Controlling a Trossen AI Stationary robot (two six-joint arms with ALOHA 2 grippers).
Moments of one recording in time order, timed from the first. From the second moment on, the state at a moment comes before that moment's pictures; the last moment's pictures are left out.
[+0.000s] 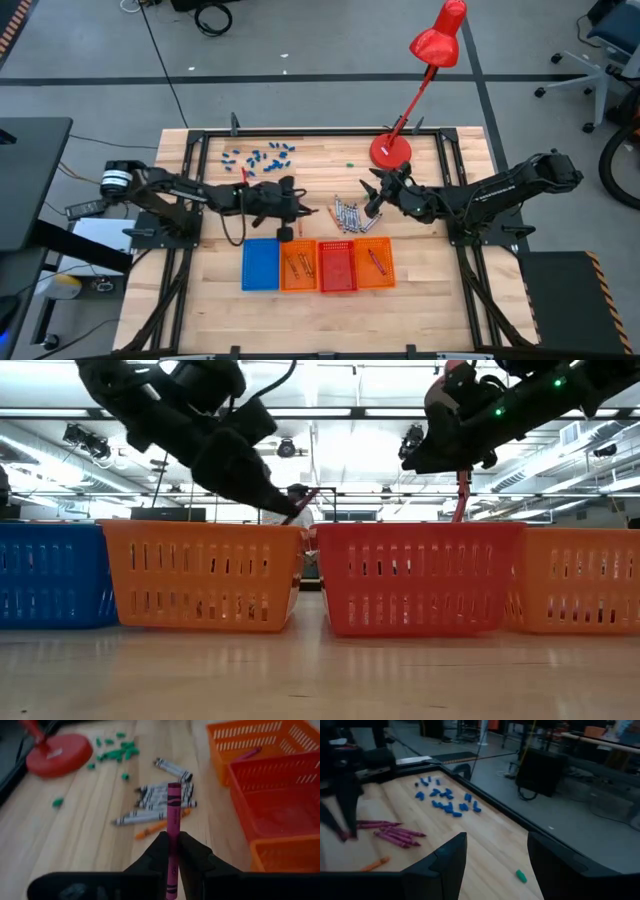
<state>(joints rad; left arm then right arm) 0.04 1.46 0.65 0.31 -0.05 0.15 0.11 1.18 0.51 0.33 0.84 0.15</state>
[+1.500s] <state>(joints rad) -0.18 2.12 1.21 0.53 0.01 1.32 0.12 1.18 0.51 0.27 0.93 0.16</state>
